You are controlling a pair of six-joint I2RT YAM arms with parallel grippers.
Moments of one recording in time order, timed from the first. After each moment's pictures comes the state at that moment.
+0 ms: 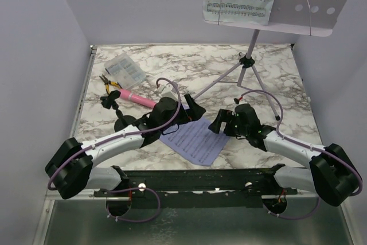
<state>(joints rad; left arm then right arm) -0.83 1.25 0.72 0.21 -0.08 -0.86 0.58 1.19 0.45 0.05 -0.06 0.69</state>
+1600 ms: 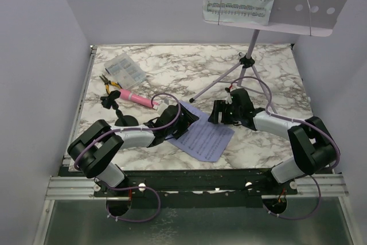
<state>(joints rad) -0.80 1.53 0.58 0.28 -0.13 -1.39 0.46 1.49 0.67 0.01 -0.19 0.44</state>
